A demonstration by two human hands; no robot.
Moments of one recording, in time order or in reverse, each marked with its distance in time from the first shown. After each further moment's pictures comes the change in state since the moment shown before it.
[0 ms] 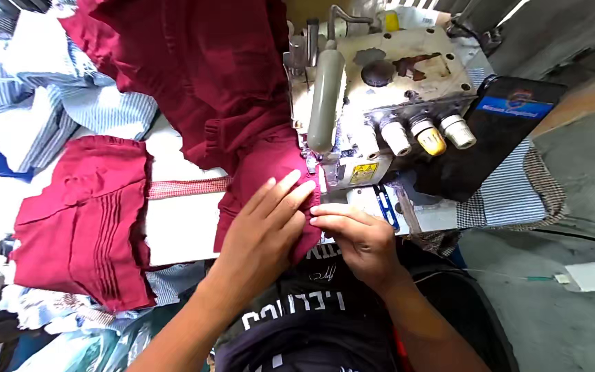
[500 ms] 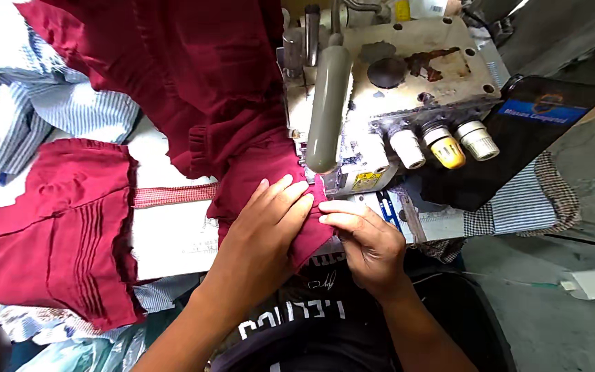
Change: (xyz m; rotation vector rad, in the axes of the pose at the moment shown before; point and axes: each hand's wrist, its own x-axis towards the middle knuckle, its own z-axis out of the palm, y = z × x) left_hand 0.016 -0.007 0.004 -0.084 -0.013 -0.119; right_hand 0.005 0.011 0.003 -0.073 0.133 0.002
